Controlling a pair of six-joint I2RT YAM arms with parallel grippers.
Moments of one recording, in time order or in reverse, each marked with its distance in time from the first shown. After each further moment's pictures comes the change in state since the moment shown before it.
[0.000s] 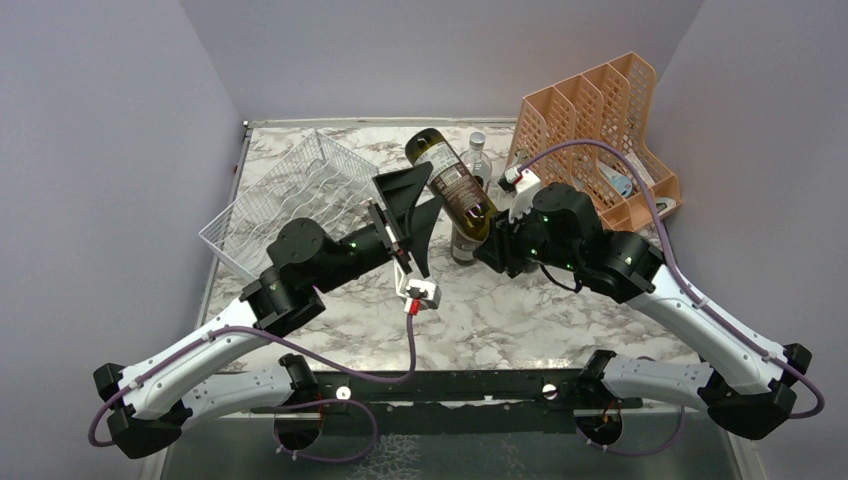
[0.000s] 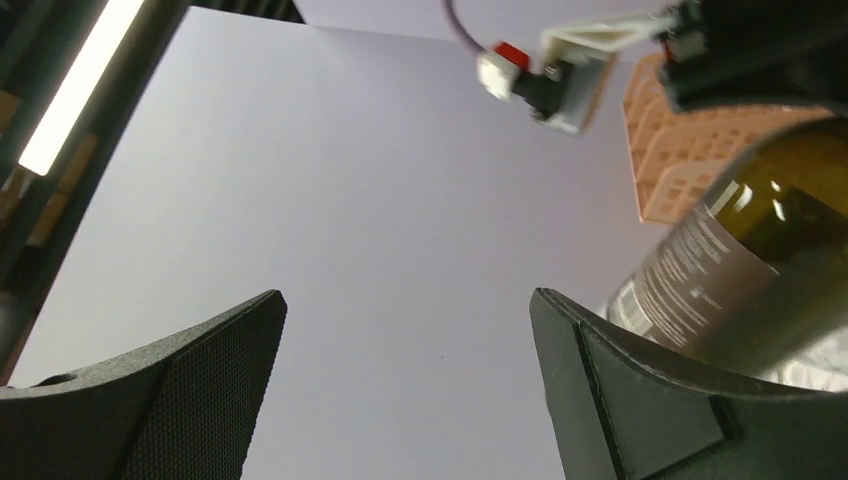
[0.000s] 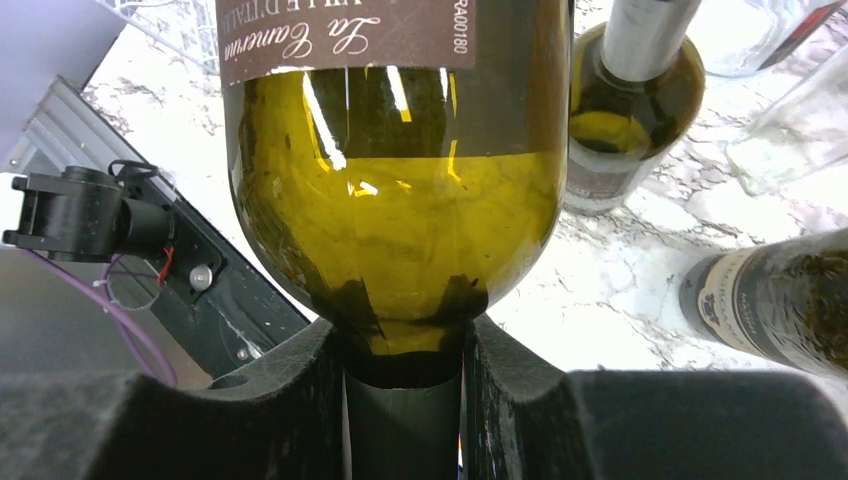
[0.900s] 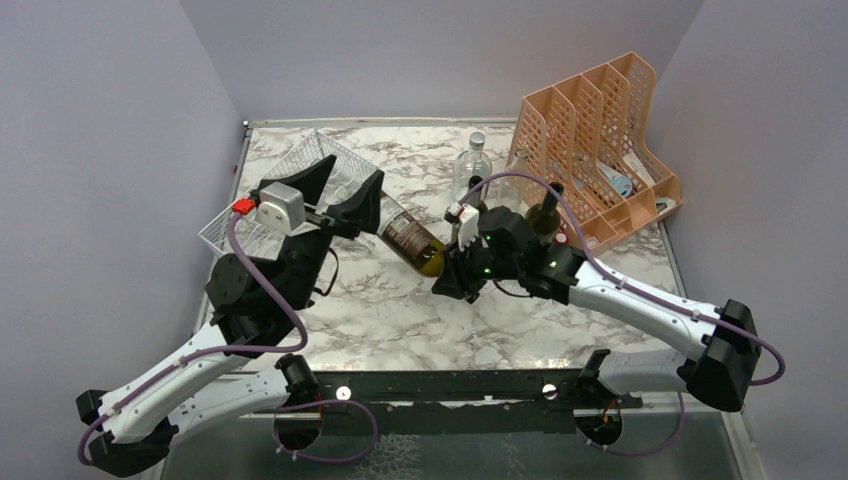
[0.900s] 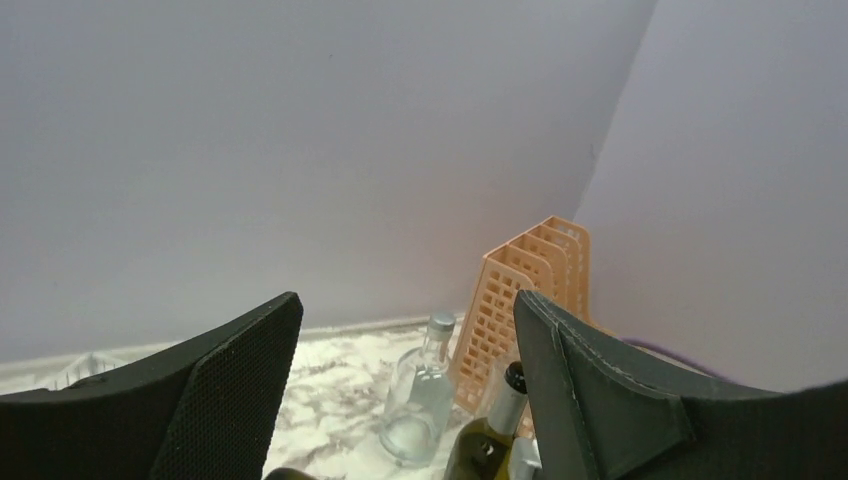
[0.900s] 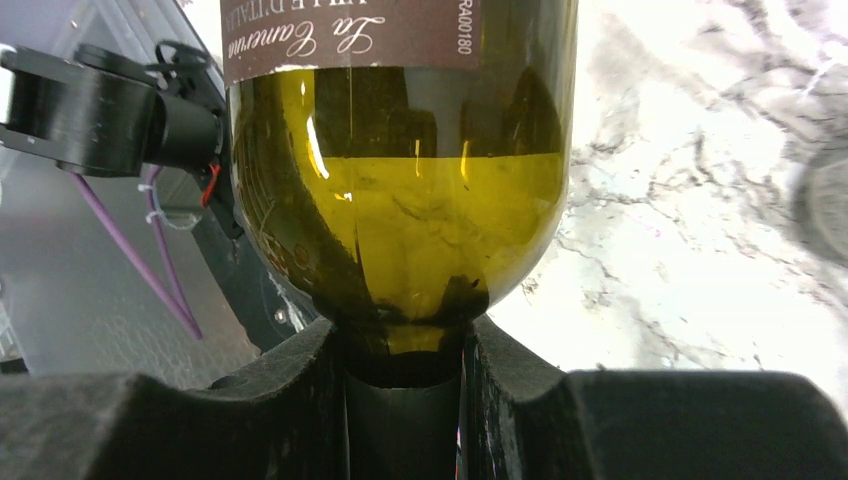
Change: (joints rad) left arm 0.000 -0.196 -0.106 0.216 -0.685 -1.459; right arm 0.065 0.200 -0.278 0.395 -0.282 0.042
